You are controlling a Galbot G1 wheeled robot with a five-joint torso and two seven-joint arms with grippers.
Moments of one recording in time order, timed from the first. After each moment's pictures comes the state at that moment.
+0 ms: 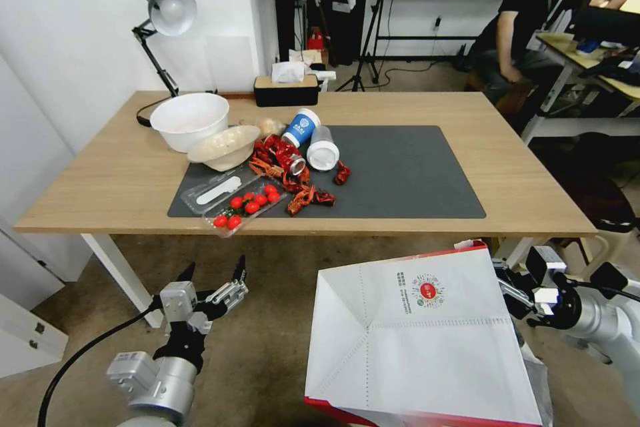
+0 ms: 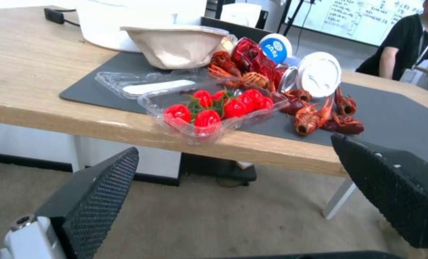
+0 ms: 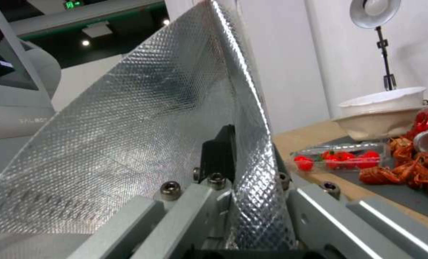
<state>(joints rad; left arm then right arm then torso) 1.86 -1.45 -0.54 -2.33 -0.39 0.08 -0.02 -1.41 0.84 0.69 1.77 1.09 -0.14 -1.41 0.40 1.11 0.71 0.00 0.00</state>
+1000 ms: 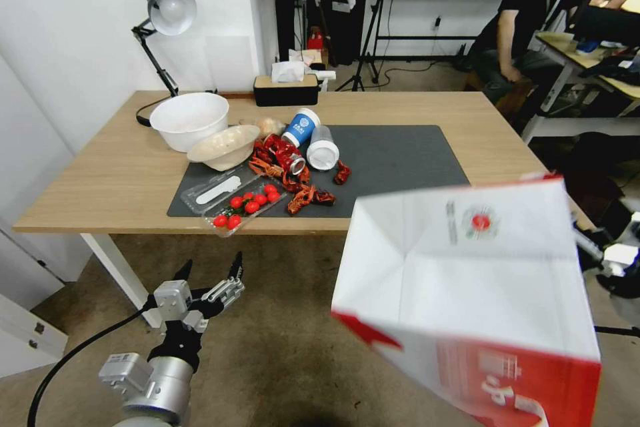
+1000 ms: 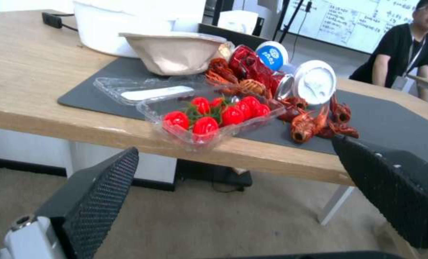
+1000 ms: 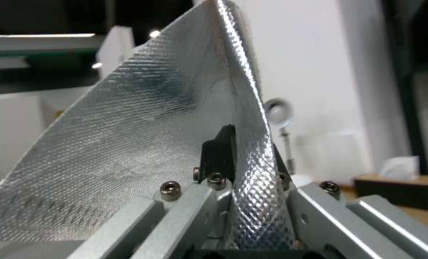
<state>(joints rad) 1.87 -1.41 -0.55 -2.33 -0.43 0.05 -0.04 -1.52 0.74 0.96 1.91 1.36 -0.13 -1.16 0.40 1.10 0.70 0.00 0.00</state>
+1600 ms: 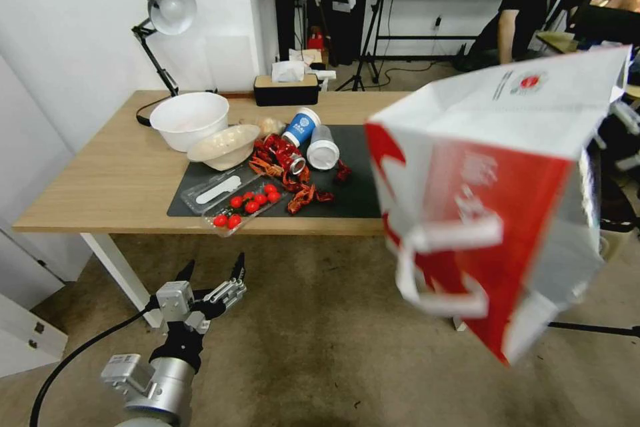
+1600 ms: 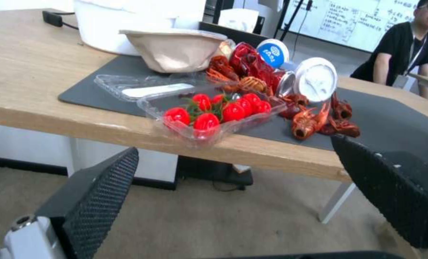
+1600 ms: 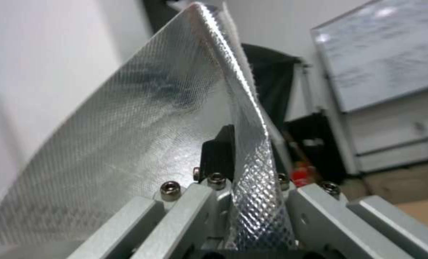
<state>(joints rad) 1.87 -1.41 -0.54 -2.33 -0.42 0.05 -0.03 -1.43 0.60 1.03 2.06 1.51 -0.01 -0.25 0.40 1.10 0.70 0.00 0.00</state>
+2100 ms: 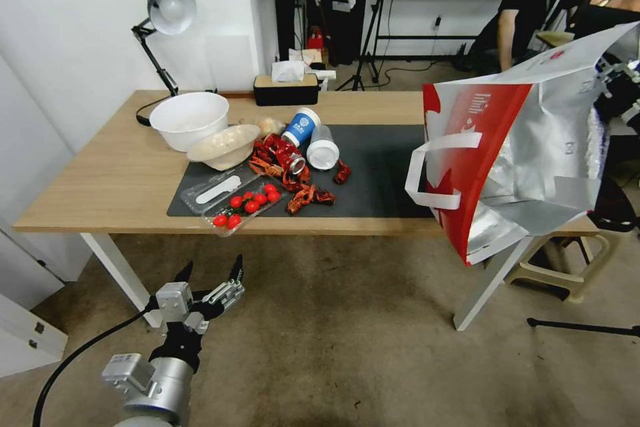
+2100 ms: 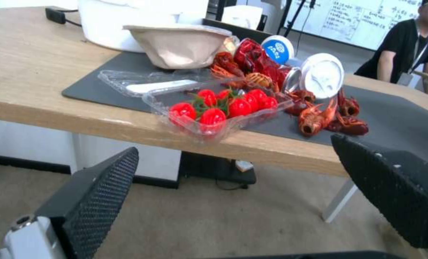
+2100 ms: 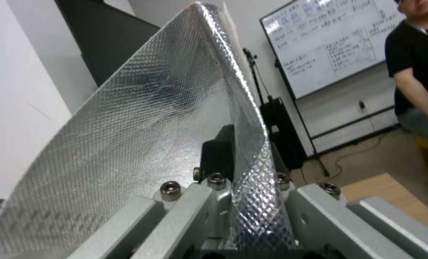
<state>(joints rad) 1.86 -1.42 -0.55 -2.30 -0.43 0.04 -0.03 -1.13 0.50 0.79 1.87 1.60 -0.03 0.05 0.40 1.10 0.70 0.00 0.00</state>
